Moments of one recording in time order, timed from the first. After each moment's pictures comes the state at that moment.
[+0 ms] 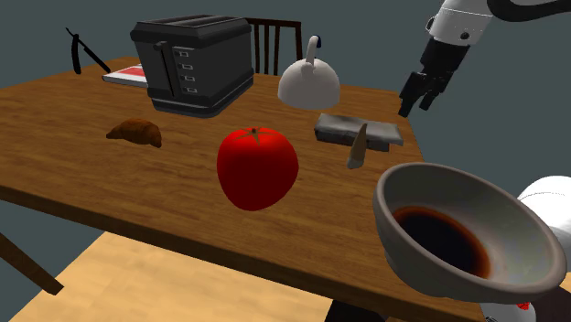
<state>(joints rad) -0.01 -0.80 0.04 -2.36 0.04 1.64 0.13</state>
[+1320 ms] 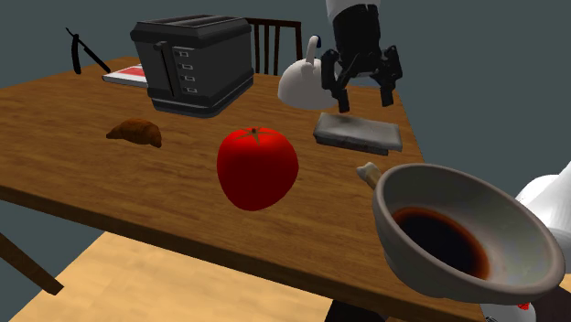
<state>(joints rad) 0.05 -0.10 0.30 -1.61 0.43 1.05 0.83</state>
